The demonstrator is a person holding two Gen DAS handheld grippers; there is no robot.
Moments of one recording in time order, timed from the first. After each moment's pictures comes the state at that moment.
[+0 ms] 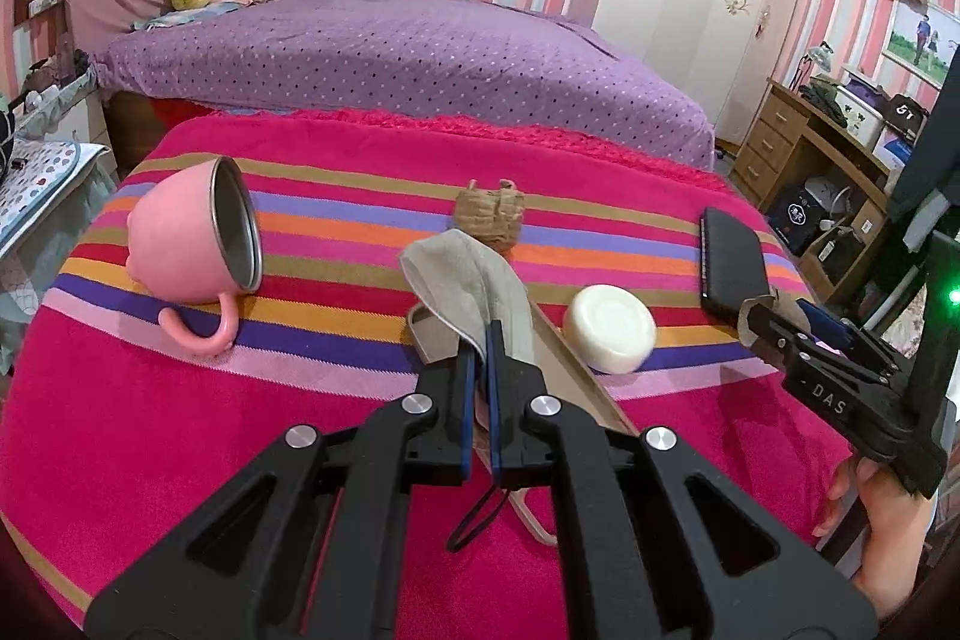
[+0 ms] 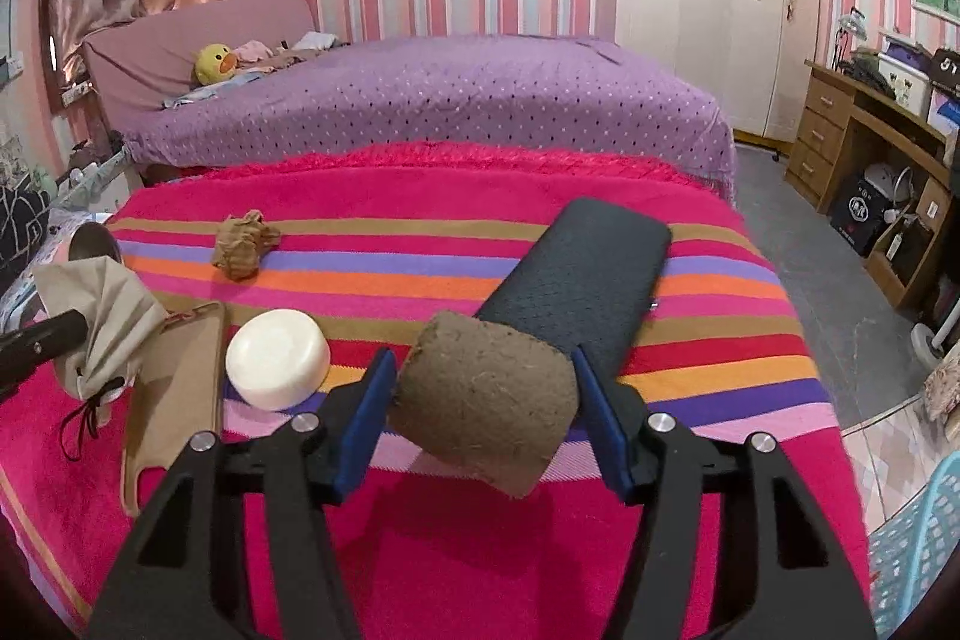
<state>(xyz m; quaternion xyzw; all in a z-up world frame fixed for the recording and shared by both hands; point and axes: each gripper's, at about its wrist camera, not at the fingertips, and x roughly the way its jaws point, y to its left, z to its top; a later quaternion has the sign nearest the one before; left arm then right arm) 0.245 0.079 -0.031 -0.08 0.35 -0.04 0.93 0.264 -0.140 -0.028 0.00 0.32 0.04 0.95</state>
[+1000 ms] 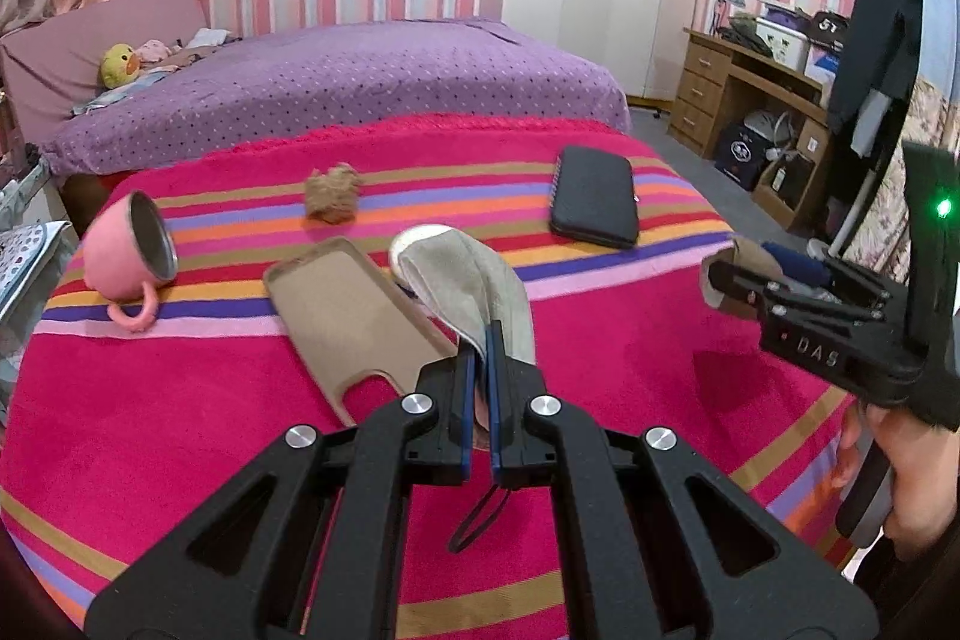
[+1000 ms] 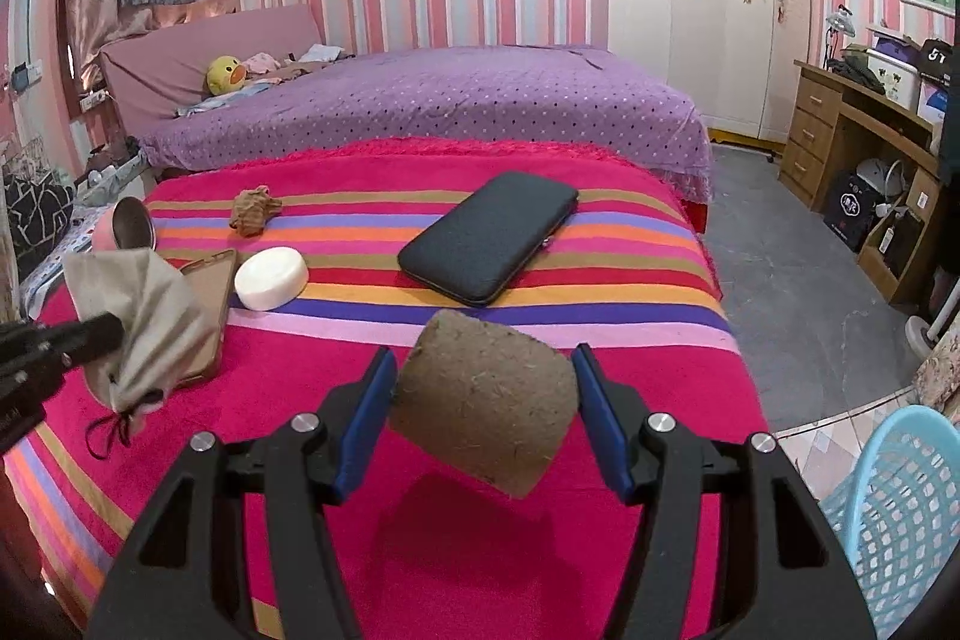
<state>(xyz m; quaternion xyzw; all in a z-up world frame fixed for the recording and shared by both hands) 0.171 -0.017 -0.024 0.01 0.33 -0.12 0.94 0.186 -0.213 -0.020 0.01 0.31 0.05 0.95</state>
